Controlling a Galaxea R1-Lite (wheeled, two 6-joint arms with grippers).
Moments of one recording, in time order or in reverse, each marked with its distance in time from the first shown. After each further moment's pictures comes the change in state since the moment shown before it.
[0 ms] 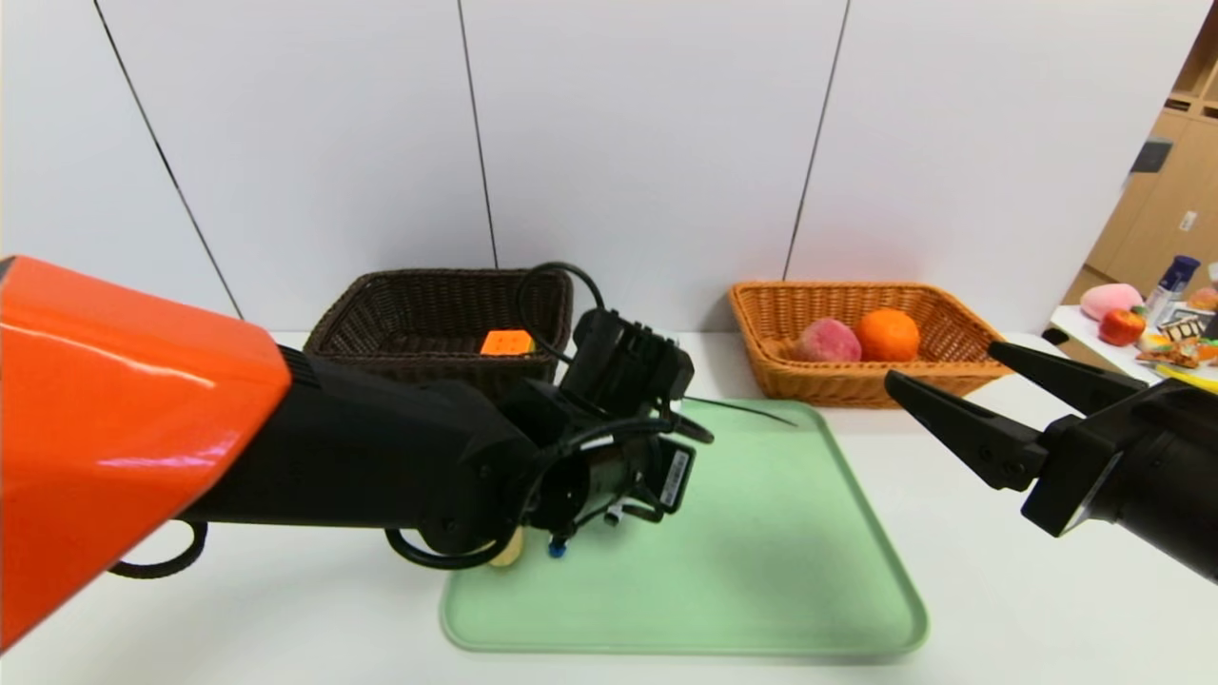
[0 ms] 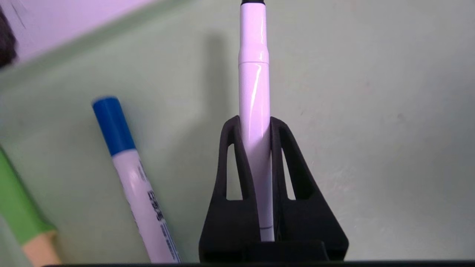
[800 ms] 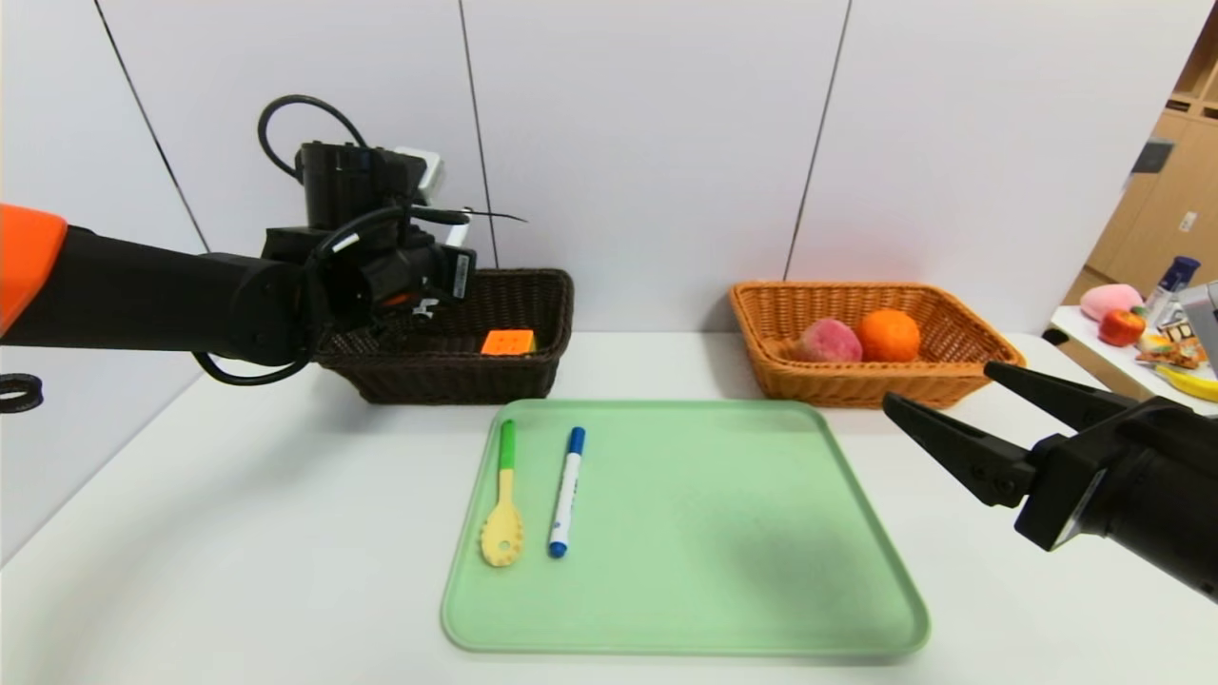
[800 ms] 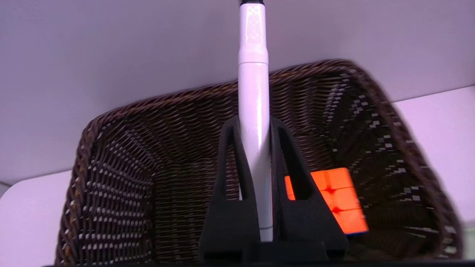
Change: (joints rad) left arm 0.517 -0.062 -0.095 -0.229 -0.037 0.289; right arm -0.046 0.010 0.033 0.001 0.034 -0.001
